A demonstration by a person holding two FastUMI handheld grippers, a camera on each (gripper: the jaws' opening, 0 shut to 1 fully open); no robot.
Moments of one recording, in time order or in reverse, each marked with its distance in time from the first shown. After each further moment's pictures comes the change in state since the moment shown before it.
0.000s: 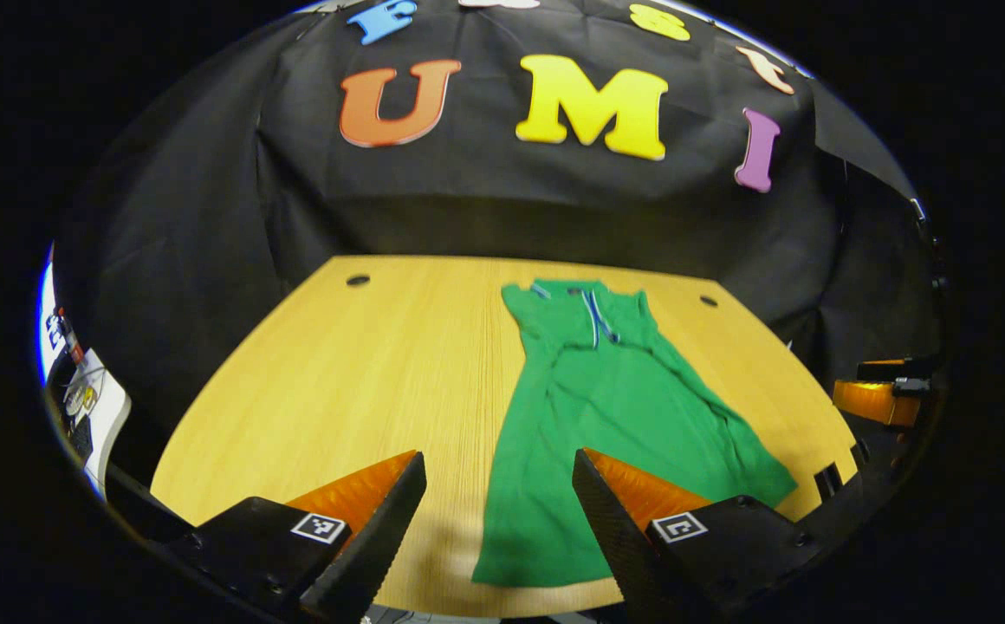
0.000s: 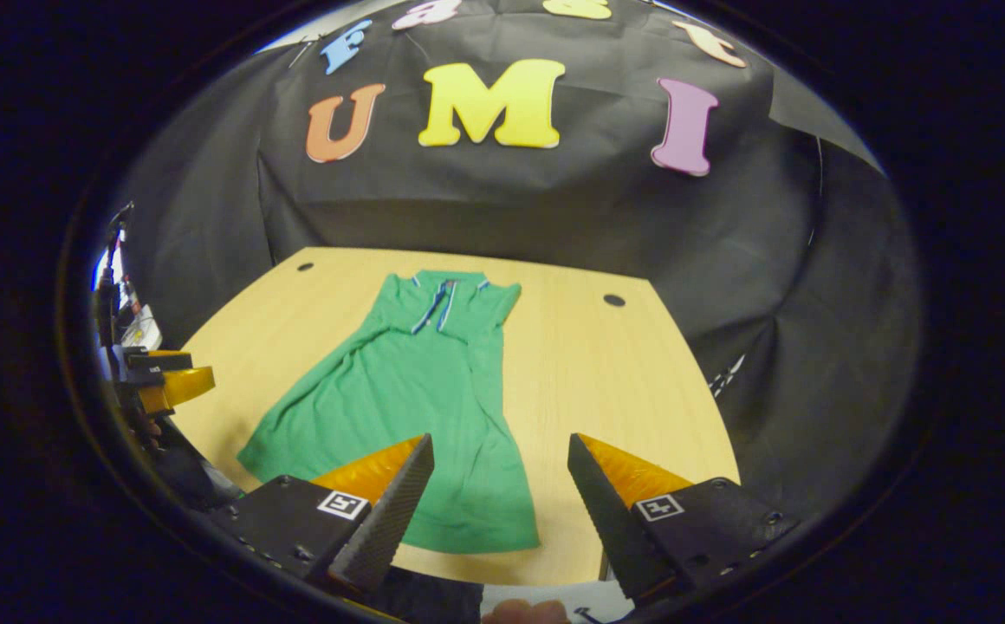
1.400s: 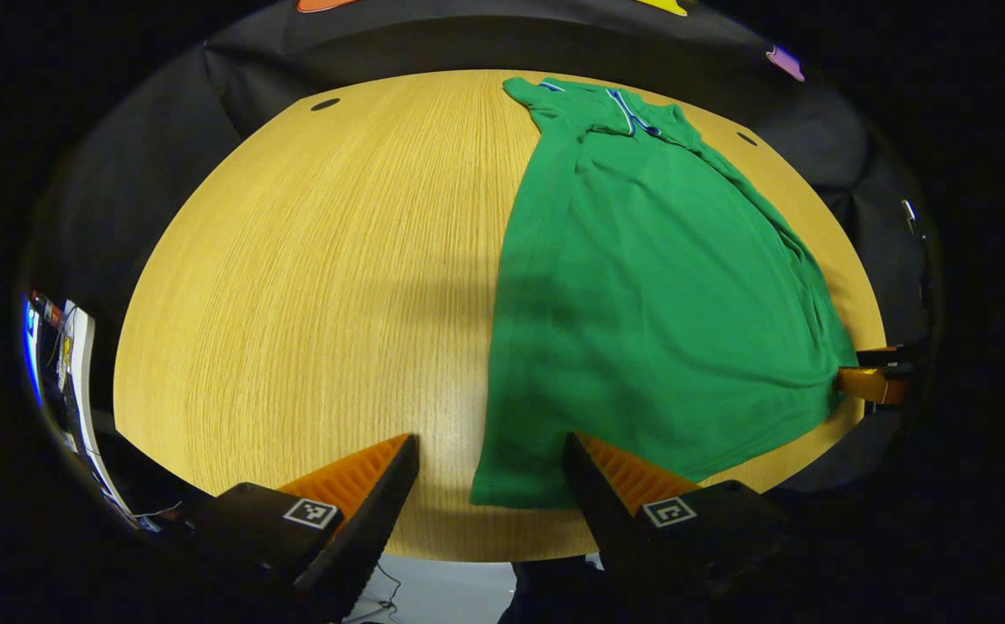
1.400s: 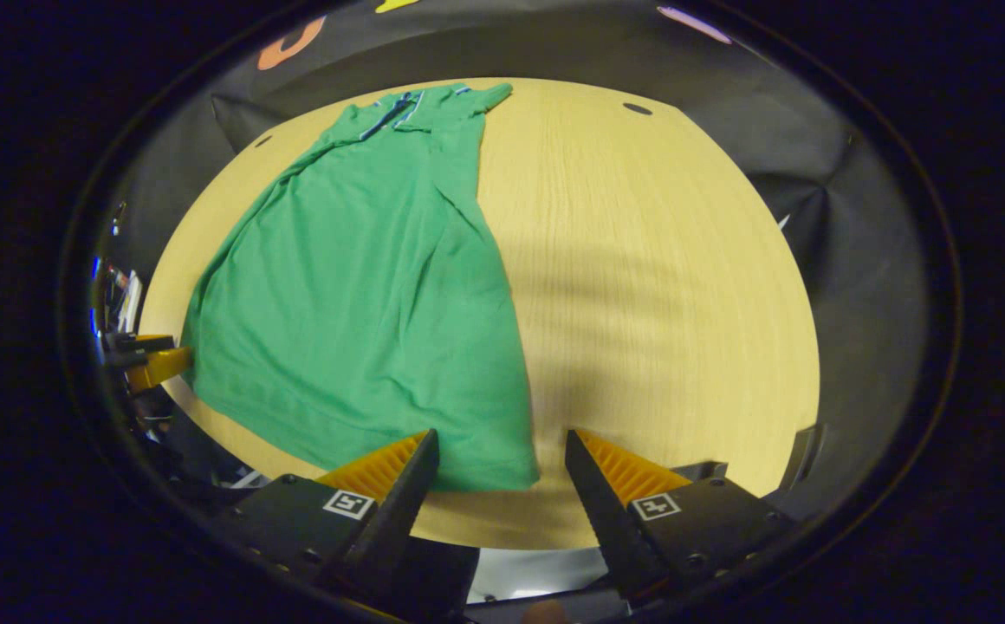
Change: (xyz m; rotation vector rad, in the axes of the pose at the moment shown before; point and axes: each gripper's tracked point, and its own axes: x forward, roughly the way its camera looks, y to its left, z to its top) left arm 0.048 0.015 -0.111 0.021 0.474 0.049; right arm 0.073 -0.018 -0.144 0.067 0.546 0.042
